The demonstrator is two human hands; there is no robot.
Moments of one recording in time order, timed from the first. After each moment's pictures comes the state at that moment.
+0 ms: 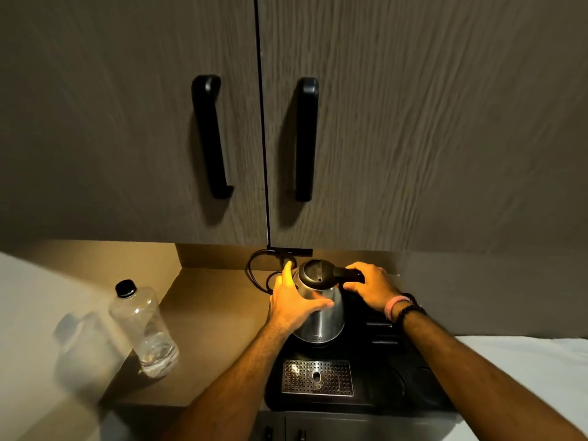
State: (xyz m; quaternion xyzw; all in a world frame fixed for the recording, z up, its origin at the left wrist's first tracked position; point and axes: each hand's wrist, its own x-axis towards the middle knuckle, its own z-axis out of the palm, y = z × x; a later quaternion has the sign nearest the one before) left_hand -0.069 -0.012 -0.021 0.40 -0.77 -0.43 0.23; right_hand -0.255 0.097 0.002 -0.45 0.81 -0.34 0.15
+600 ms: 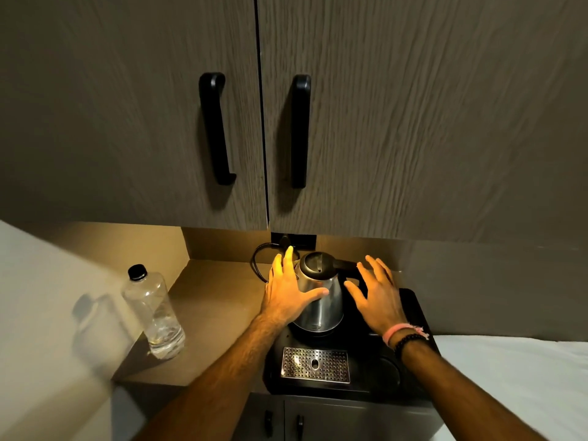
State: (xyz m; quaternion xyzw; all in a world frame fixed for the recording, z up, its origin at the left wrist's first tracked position) left_hand -0.052 0.000 -0.003 0.39 -0.84 -0.30 0.23; right_hand -0.221 0.134 -0.025 -0.45 0.85 -0.28 -0.04
